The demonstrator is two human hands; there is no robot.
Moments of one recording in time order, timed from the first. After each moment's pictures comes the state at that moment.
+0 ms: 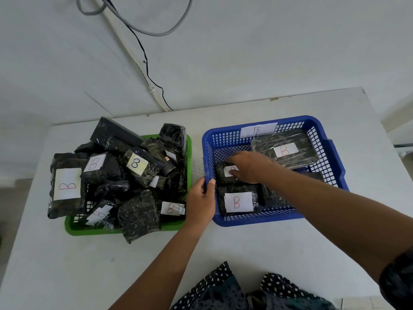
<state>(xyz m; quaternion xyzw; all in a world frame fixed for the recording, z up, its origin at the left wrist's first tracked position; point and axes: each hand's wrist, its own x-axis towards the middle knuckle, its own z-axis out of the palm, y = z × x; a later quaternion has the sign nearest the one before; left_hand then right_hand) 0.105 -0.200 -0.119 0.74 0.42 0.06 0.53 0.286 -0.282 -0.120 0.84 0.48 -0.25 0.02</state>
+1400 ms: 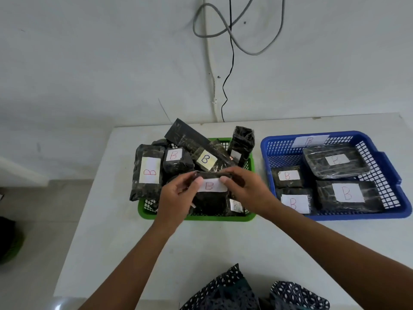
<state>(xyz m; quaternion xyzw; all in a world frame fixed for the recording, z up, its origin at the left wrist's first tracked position) -0.052 -0.035 -0.048 0.72 0.32 0.18 0.59 0.097 -0.186 -0.059 0.74 0.35 -0.25 -0.51</state>
